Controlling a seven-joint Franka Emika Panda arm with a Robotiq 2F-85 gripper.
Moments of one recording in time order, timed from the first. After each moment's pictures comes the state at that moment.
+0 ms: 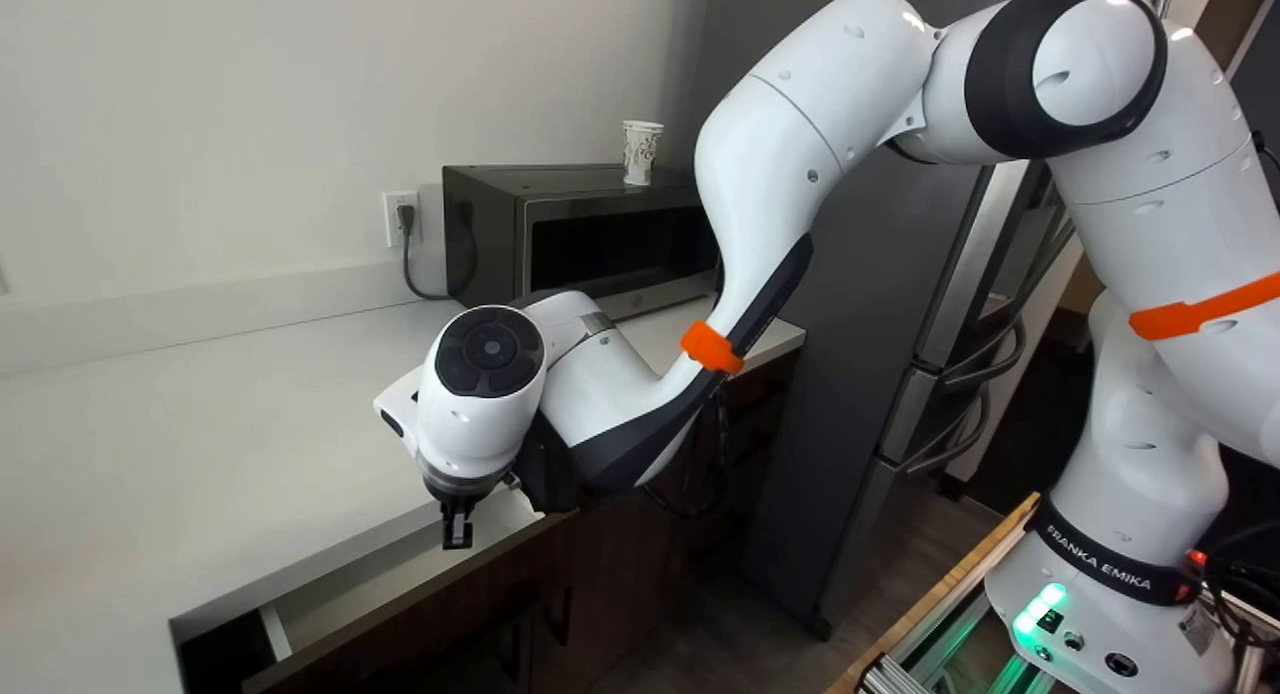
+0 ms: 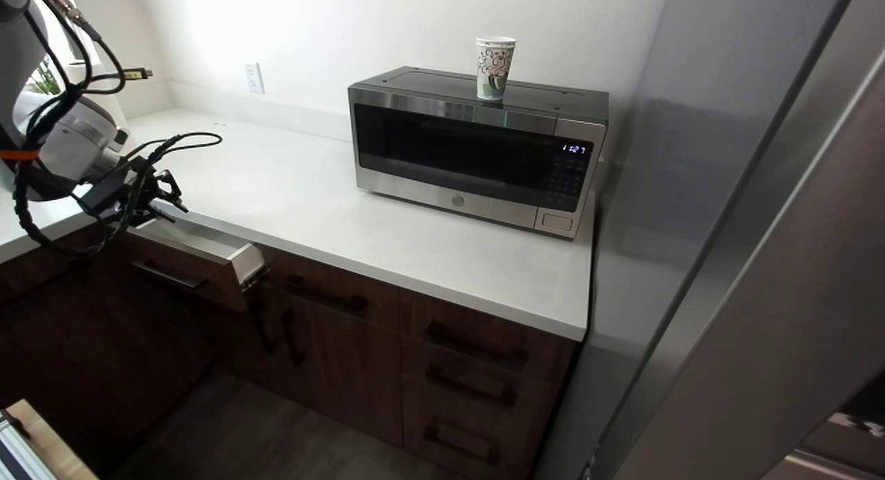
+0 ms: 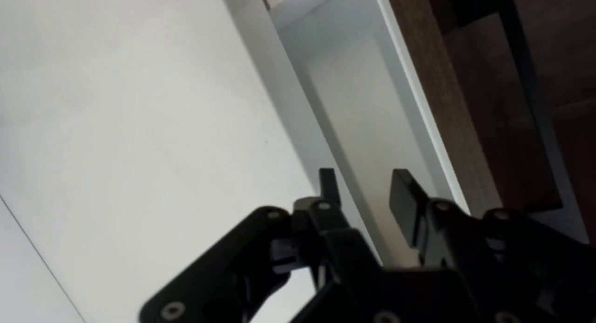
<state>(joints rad) 0.75 0.71 0.22 -1.76 -1.14 2.46 0.58</state>
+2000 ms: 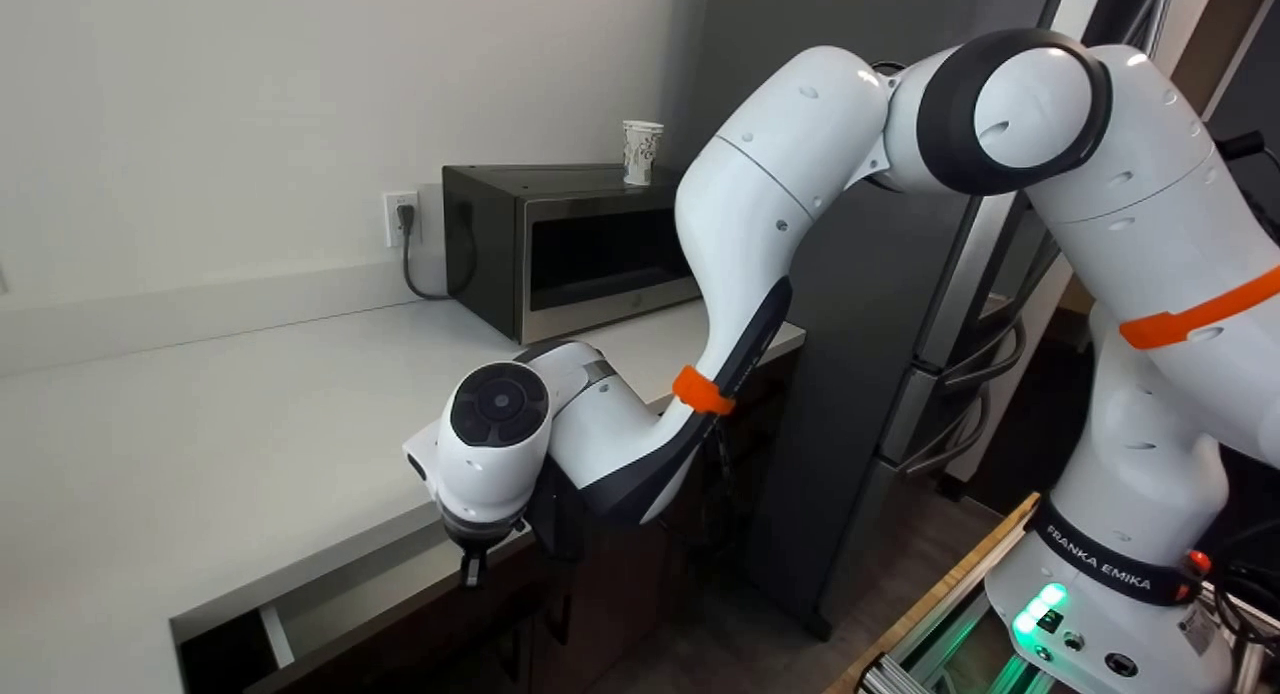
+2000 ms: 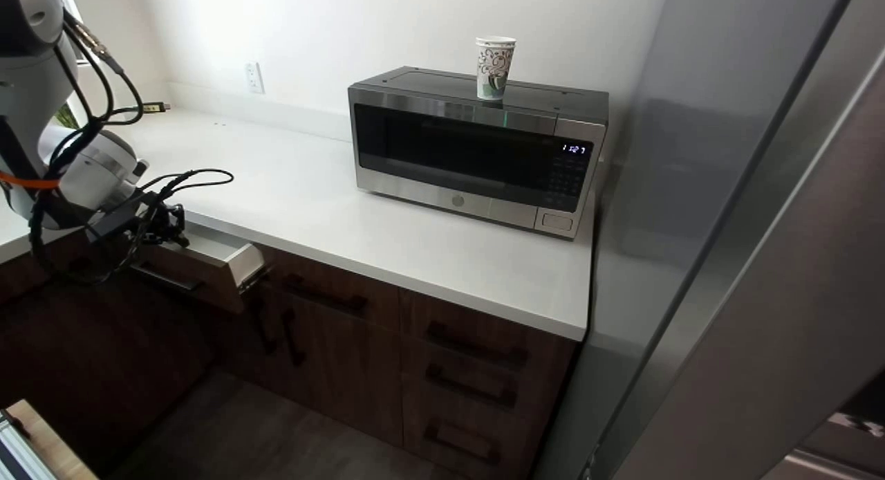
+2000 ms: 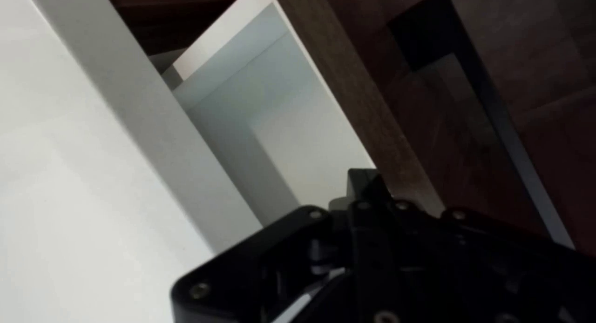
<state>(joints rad) 0.74 0.81 0.20 -1.75 -1.12 2.52 0.68</state>
